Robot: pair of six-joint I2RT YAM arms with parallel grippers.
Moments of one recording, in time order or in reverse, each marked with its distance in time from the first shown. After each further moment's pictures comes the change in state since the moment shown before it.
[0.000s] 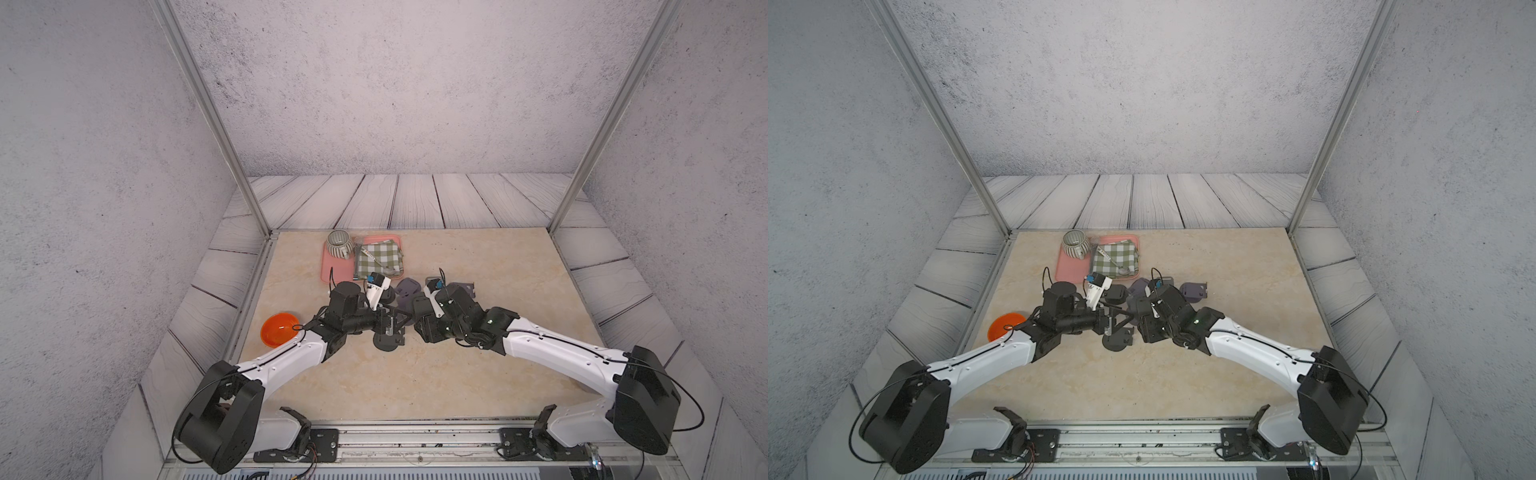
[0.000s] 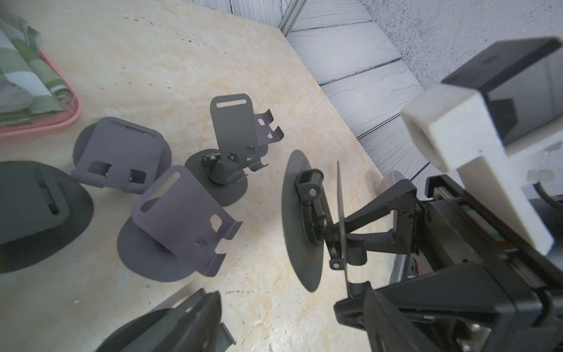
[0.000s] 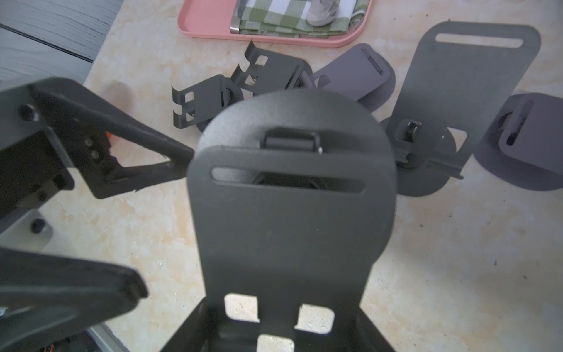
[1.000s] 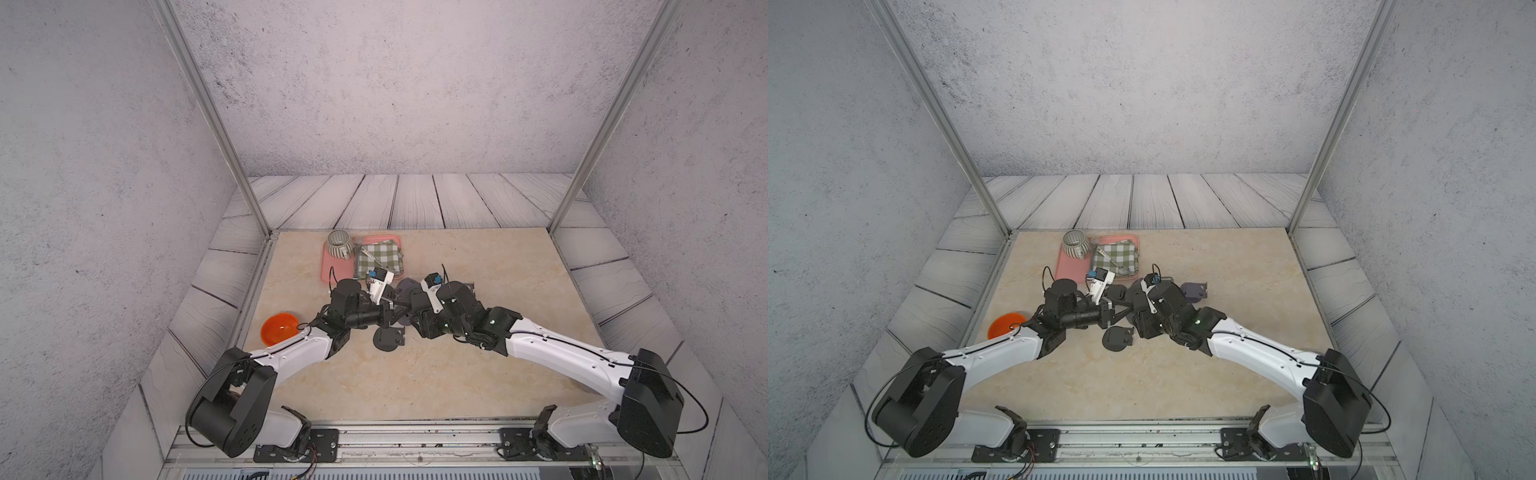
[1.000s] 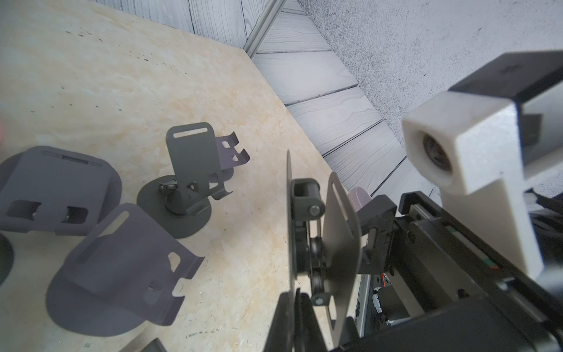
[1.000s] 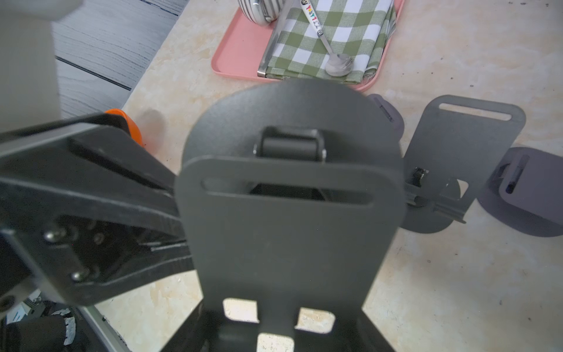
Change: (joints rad) left arm 0.001 0.077 0.002 0.225 0.108 -0.119; right arm 0.013 -0.015 0.020 0.062 -0.004 -0.033
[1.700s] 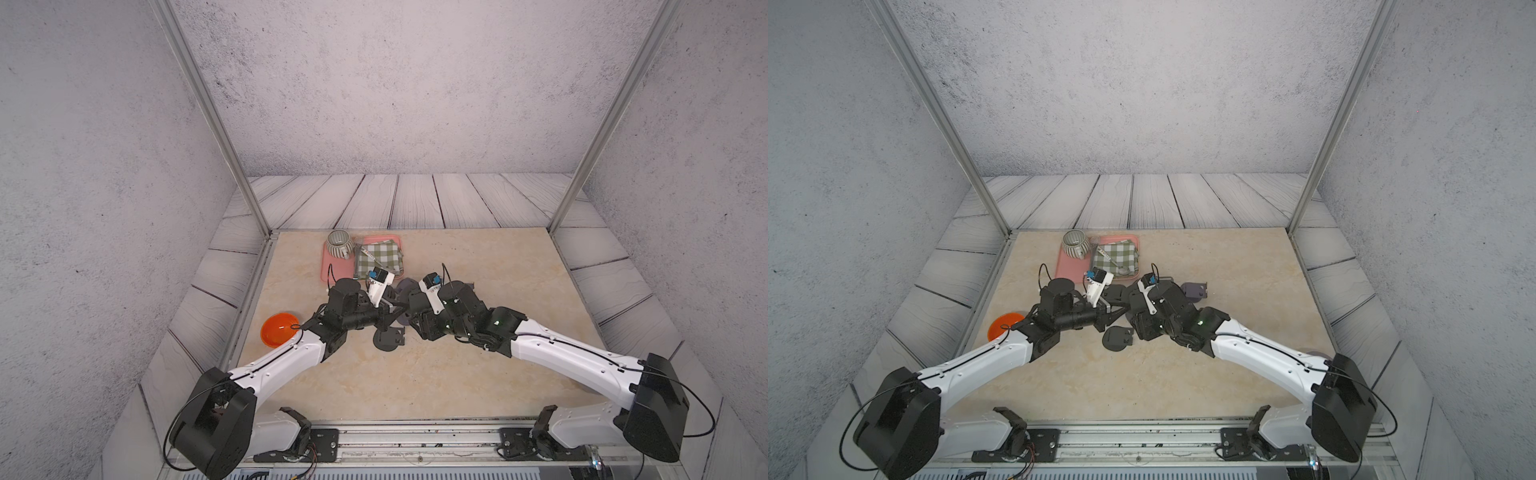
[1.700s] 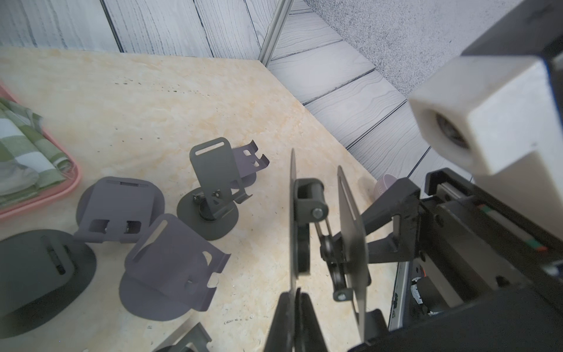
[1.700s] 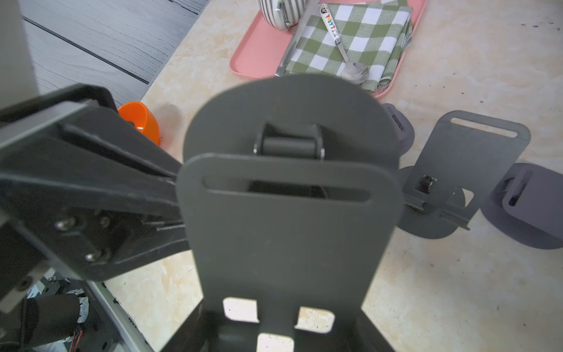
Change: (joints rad) left arm -0.020 -0.122 0.035 -0.235 -0.137 0.228; right arm 0.010 -0.036 0.018 -0.044 -0.001 -0.035
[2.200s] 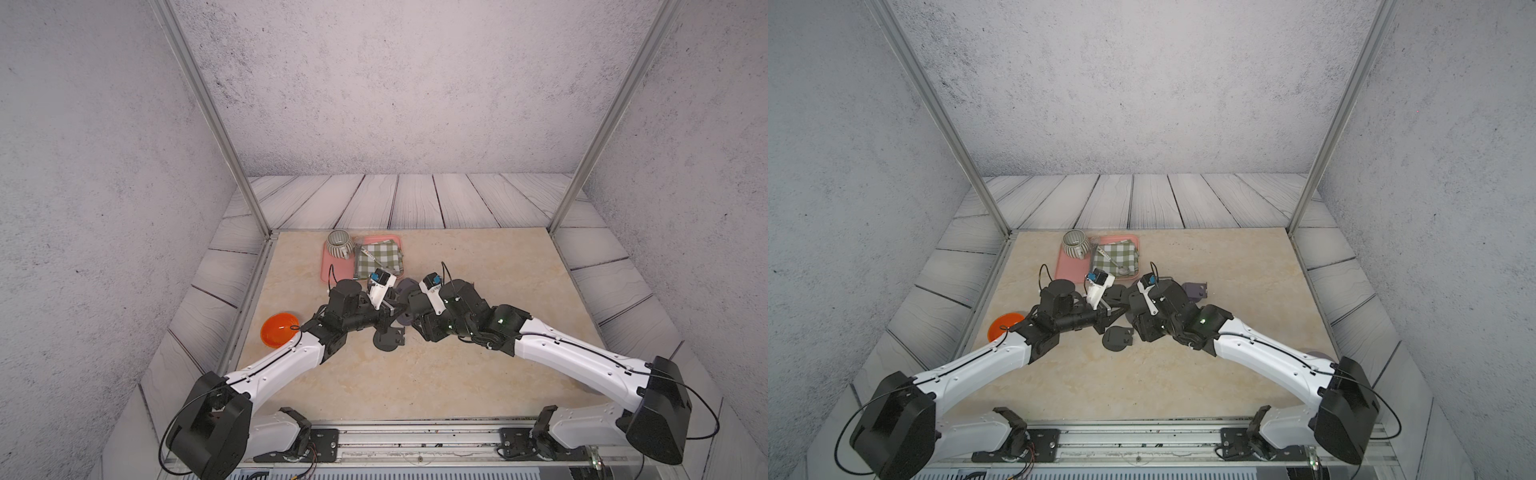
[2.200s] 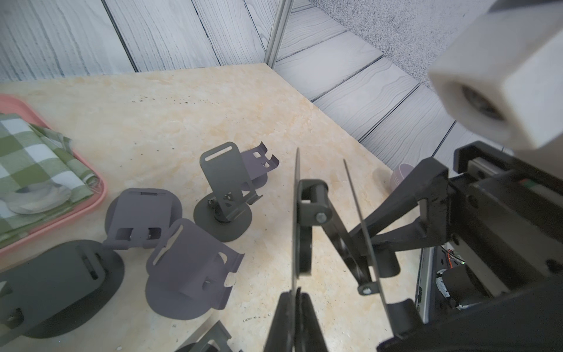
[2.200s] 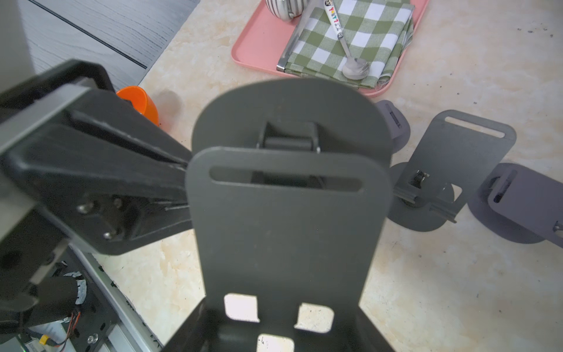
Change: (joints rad) left arm -0.012 -0.026 0.003 -0.042 -0.063 0.101; right arm 0.003 -0.015 0.048 -0.093 0.000 -0.035
